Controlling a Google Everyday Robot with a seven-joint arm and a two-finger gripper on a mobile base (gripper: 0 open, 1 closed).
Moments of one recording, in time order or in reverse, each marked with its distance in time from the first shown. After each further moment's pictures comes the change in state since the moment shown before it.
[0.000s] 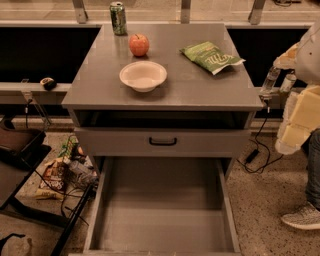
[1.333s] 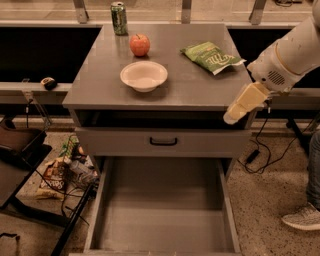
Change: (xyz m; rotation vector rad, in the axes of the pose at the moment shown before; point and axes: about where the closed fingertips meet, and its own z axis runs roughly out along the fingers) arm -0.023 -0.103 0.112 0.053 -0.245 0.240
